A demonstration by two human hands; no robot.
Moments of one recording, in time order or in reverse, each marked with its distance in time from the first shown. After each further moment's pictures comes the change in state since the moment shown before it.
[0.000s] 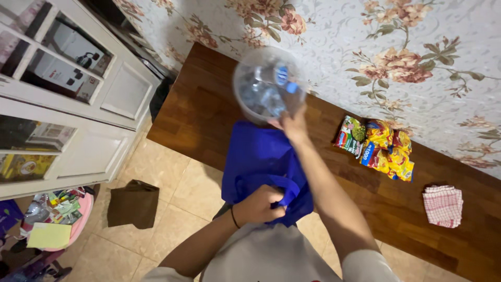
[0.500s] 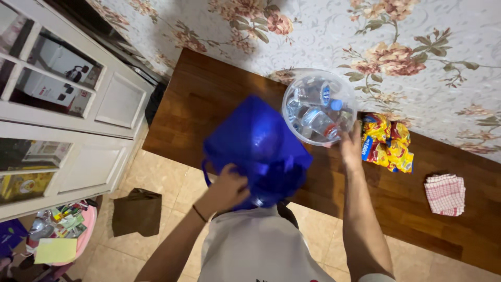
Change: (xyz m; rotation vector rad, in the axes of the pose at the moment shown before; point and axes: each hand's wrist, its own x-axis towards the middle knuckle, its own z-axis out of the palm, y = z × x) left_hand -0.040 -0.048 -0.079 0.670 -0.047 -0.131; right_hand -0.074 -0.030 -0.169 -0.333 0.335 -0.033
